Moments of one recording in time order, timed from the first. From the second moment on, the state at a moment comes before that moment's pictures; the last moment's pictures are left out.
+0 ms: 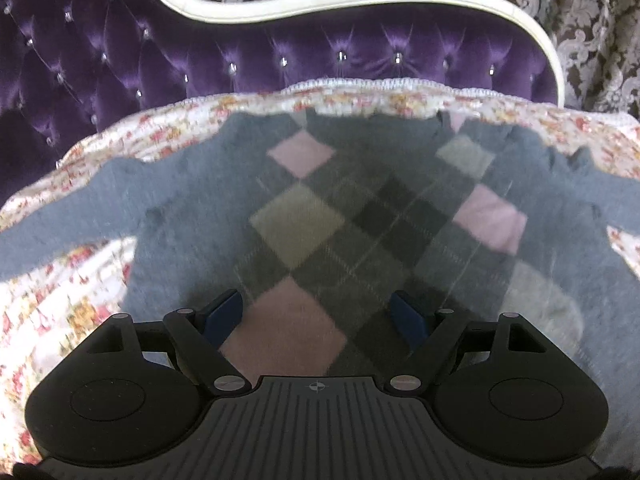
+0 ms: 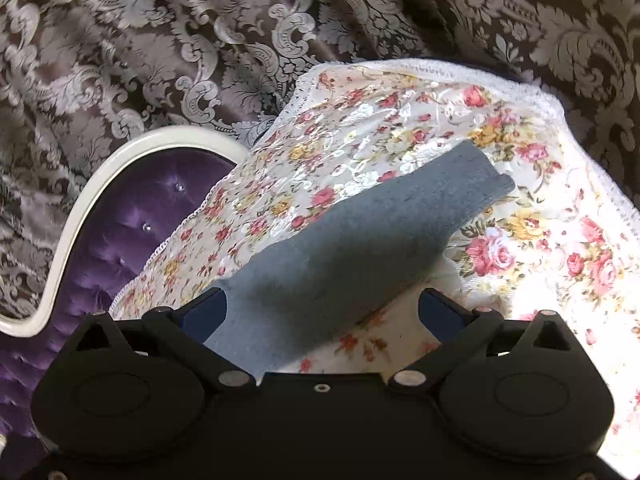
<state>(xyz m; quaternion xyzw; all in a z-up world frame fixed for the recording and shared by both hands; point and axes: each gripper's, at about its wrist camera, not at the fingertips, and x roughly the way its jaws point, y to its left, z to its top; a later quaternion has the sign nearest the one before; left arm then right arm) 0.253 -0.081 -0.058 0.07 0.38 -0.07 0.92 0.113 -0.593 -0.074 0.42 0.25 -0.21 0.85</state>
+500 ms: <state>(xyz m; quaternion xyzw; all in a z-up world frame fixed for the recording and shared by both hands) 0.246 -0.064 -0.079 0.02 0.34 -0.09 0.93 0.147 -0.618 -0.080 0.36 0.23 -0.24 0.87</state>
